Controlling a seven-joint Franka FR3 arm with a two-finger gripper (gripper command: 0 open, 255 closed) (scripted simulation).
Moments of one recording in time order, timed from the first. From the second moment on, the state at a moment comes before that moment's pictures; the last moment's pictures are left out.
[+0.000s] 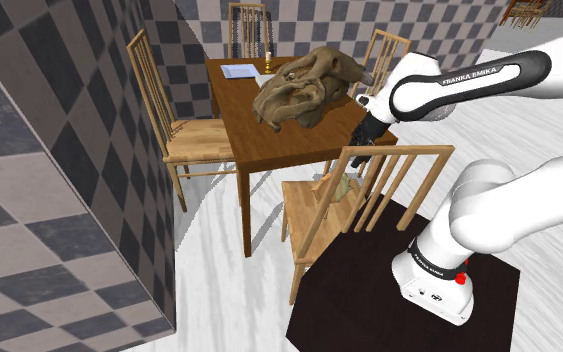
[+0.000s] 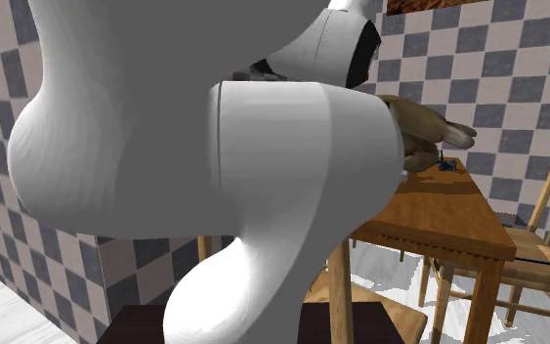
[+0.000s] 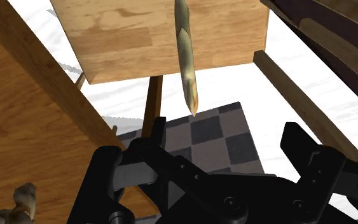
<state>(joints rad) 0.09 -0.70 -0.57 -2.89 -0.11 2.38 -0.96</state>
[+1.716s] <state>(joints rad) 0.46 -0.35 -1.01 -2.89 0.06 2.74 -1.41</state>
